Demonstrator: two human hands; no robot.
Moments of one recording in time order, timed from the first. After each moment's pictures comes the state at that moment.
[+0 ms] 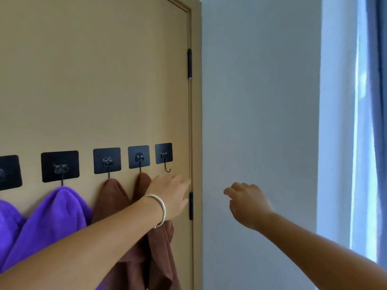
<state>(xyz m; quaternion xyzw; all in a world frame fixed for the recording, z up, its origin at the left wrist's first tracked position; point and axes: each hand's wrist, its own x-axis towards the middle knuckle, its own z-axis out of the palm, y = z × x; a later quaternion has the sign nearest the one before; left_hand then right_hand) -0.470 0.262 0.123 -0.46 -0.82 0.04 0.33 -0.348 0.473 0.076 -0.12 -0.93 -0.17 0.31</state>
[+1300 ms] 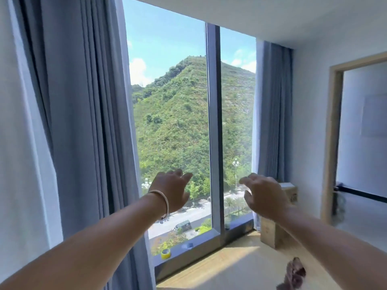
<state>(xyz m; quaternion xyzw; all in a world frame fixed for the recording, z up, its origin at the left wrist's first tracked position) 0.221 0.432 0.084 -0.88 -0.36 -0.17 0.24 0.466 0.317 0.048 -0.72 -0.60 -0.29 0.20</state>
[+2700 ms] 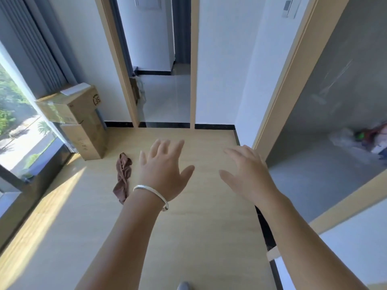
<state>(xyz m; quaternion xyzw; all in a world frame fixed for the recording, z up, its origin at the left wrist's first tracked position) 0.741 0.257 -0.148 -0.99 0.00 -0.07 -0.12 0.769 0.044 -0.165 -0.97 -0.11 -0.05 0.19</state>
